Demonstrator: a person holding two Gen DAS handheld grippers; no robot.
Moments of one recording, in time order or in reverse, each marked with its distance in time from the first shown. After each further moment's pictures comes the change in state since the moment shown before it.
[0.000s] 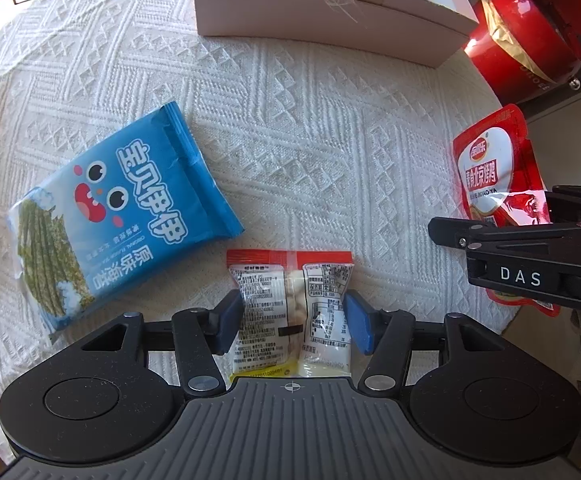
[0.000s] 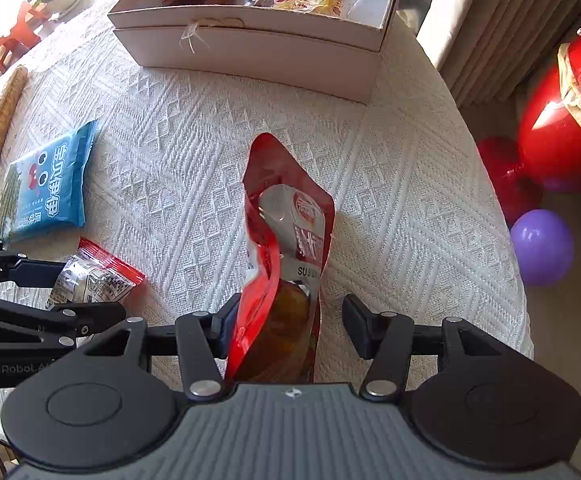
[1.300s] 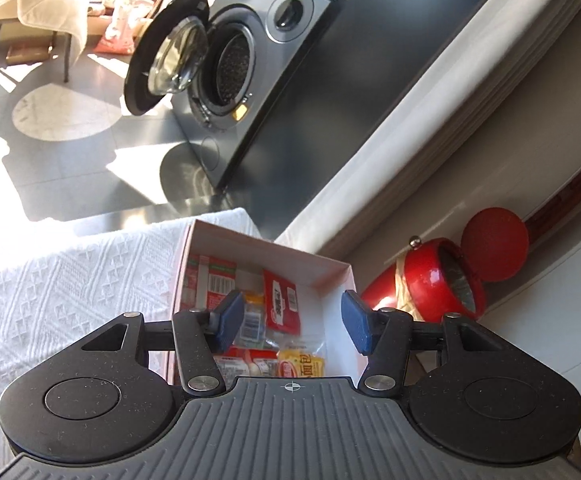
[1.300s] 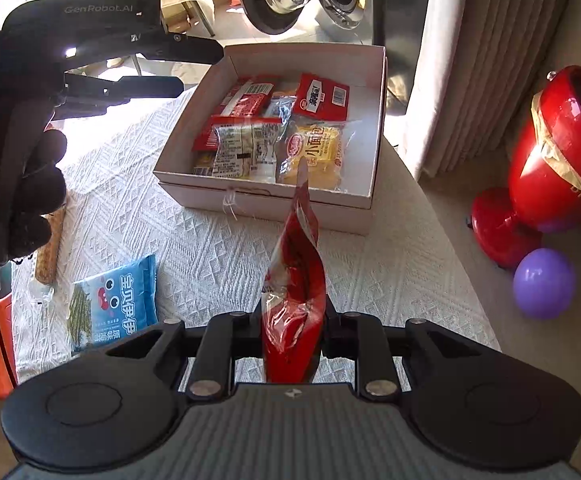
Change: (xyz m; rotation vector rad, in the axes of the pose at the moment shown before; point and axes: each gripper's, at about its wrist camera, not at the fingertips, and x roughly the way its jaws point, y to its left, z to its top) left arm -0.120 0.067 0.156 -0.102 -0.602 -0.299; right arm -0.086 0.005 0.055 0.101 -0.233 0.079
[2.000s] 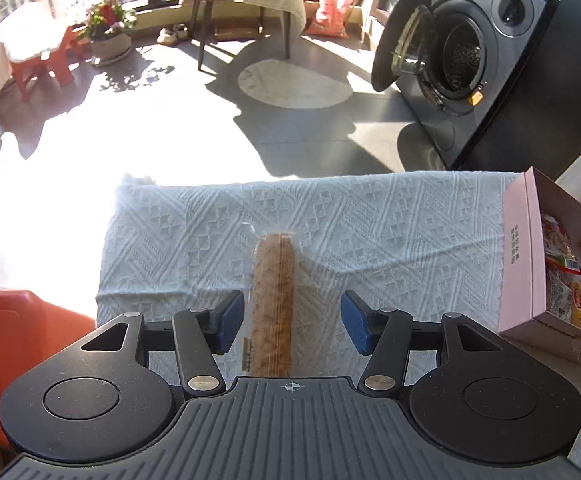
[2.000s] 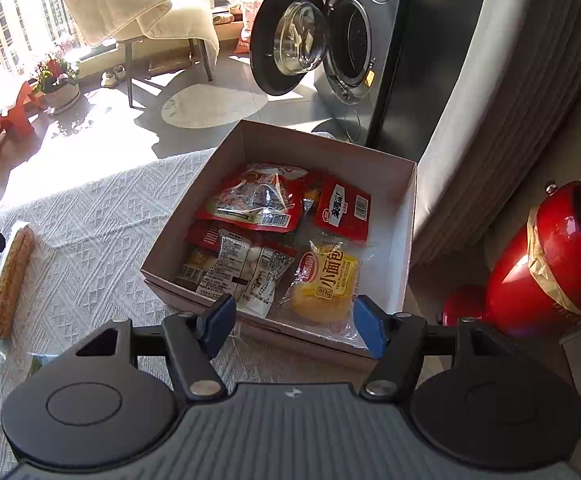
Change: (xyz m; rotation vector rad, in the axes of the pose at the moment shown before) left arm -0.110 0.176 -0.083 -0.166 0.074 0.580; right arm 0.035 0.062 0.023 -0.232 -0.180 -0.185
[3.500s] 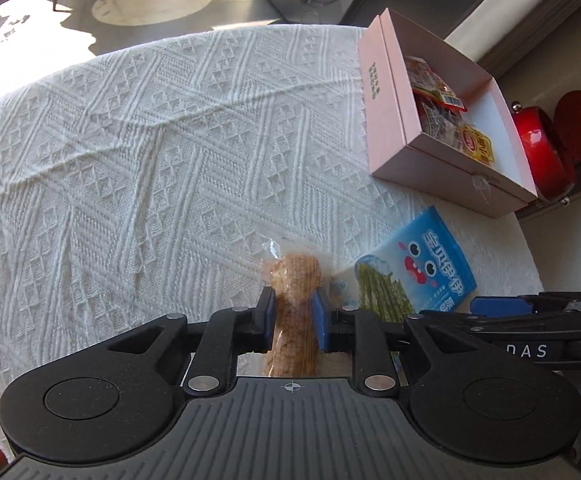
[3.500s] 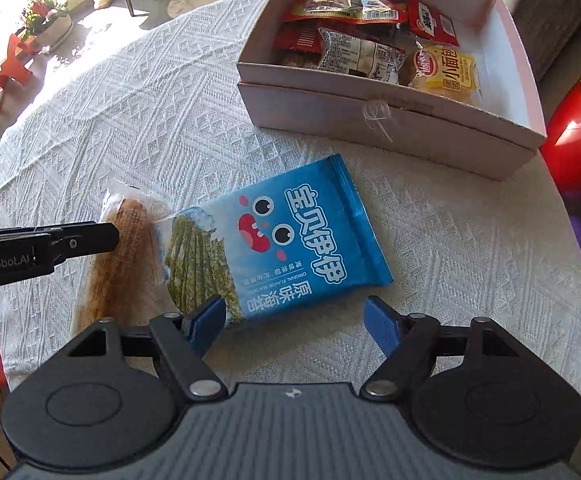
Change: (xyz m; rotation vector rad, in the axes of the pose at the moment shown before) left arm 0.011 -0.073 -0.065 0.231 0.251 -0.336; right arm 0.031 0.054 -0.053 0.237 0.403 0.142
